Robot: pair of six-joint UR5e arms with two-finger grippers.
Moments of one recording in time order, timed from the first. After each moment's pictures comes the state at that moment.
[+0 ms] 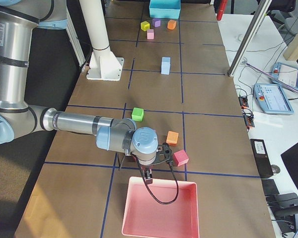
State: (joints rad) left arm -1.56 -1.34 -1.81 -1.47 -2.33 0.11; right arm 1.66 -1.79 1.73 -1.60 2.36 -0.39
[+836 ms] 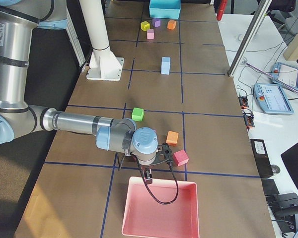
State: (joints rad) left arm -1.56 -1.34 -1.80 -1.47 -2.33 0.11; right arm 1.66 -1.79 1.73 -1.60 2.36 -0.39
